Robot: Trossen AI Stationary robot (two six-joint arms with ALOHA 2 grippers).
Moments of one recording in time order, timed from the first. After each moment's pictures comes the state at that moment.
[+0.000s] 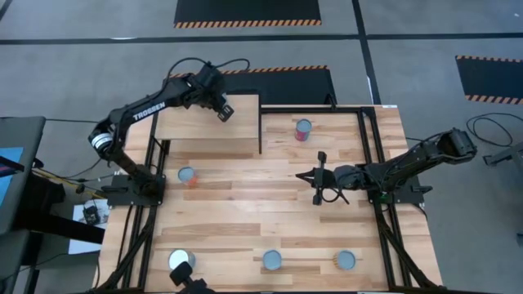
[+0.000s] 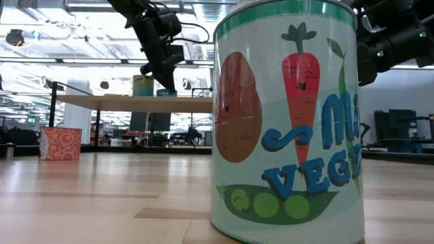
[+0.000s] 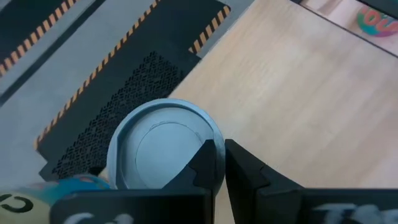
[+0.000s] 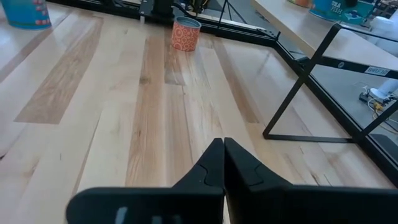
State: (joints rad) left arm 0.74 1.57 1.40 -0.75 -0.09 0.07; right arm 0.17 1.17 0.31 0.53 0.39 -0.11
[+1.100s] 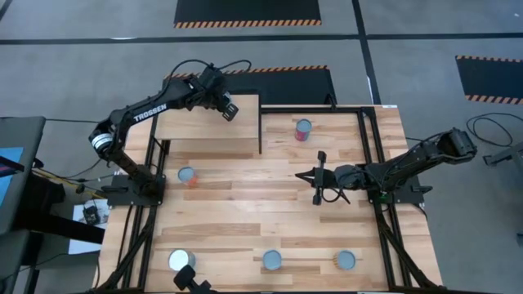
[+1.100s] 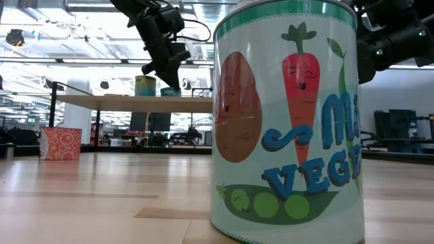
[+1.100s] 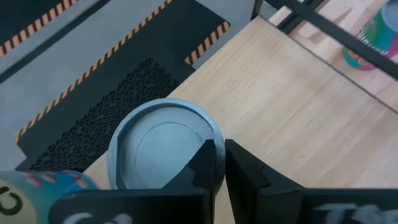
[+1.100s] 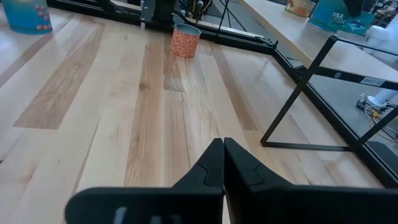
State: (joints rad) left arm 0.70 1.58 1.40 -0.71 -0.12 -0.06; right arm 0.17 1.17 0.31 0.56 0.39 -0.13
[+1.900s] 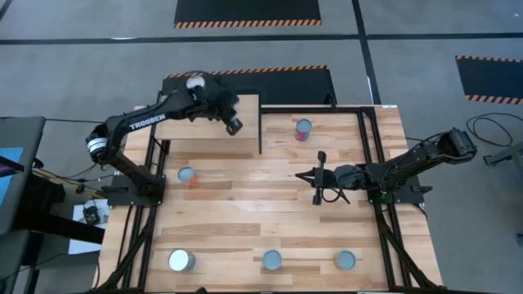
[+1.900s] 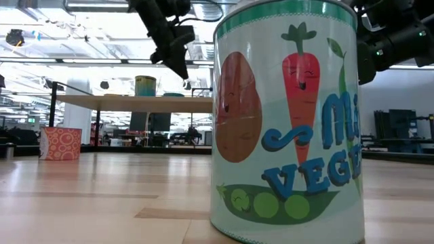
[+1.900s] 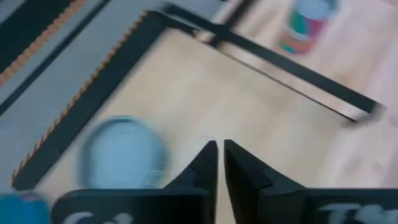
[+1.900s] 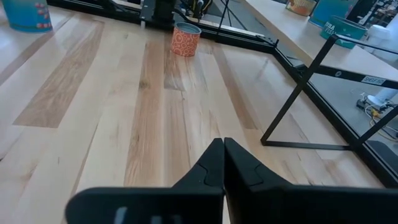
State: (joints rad) left arm 0.52 1.52 1.40 -0.74 -0.14 0.00; right arm 0.17 1.17 0.31 0.55 0.39 -0.13
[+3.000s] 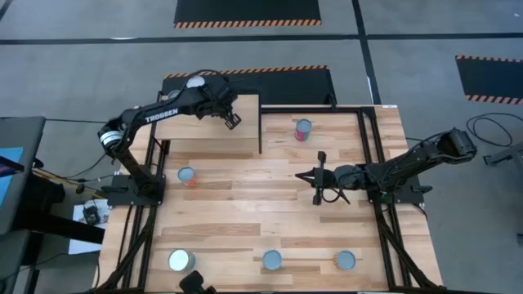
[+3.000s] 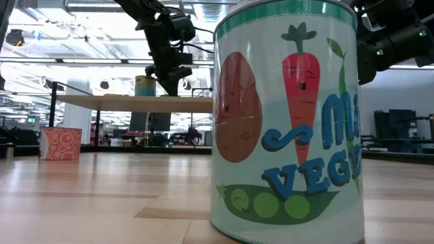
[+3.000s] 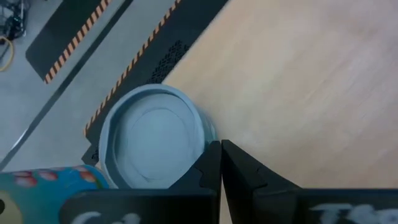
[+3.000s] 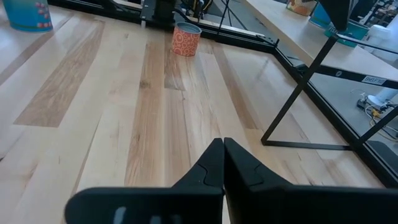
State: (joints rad) left arm 0.60 1.65 1.40 -0.75 -0.35 0.03; right arm 0.17 1.17 0.31 0.55 0.39 -0.13
